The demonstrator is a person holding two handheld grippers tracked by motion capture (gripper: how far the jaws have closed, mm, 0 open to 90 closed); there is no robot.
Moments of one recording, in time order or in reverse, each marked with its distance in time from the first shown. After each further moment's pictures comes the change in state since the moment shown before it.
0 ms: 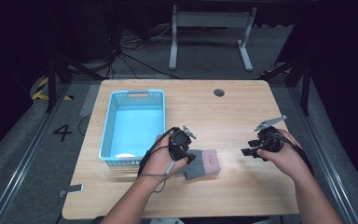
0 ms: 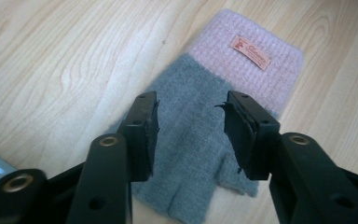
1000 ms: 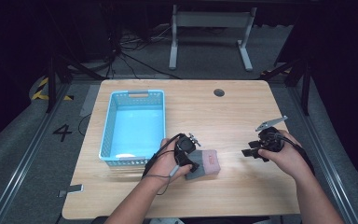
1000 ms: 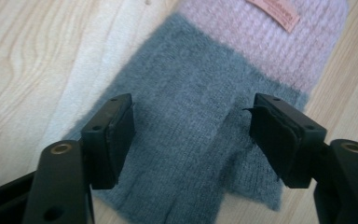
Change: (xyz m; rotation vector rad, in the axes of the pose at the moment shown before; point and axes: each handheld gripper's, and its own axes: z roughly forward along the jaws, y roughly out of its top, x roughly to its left) left arm -0.004 -0.004 0.038 0.128 -0.002 0.057; right arm -0.005 -0.004 0.004 0.004 0.026 0.028
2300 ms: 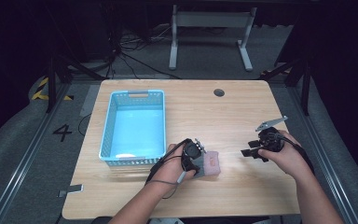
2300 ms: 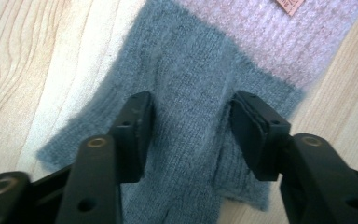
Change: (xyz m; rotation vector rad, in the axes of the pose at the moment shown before) left arm -0.017 0.003 0.011 0.056 0.058 0.070; right arm -0.002 -0.001 0.002 -0.015 0.011 -0.005
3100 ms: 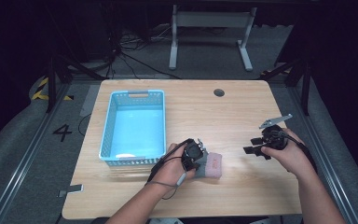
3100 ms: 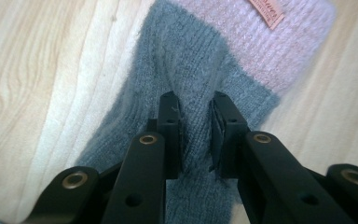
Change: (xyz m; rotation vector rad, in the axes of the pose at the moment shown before) left arm -0.008 0.003 -0.017 -0.046 -0.005 0.063; right arm -0.007 0.001 -0.008 -0.032 -0.012 0.007
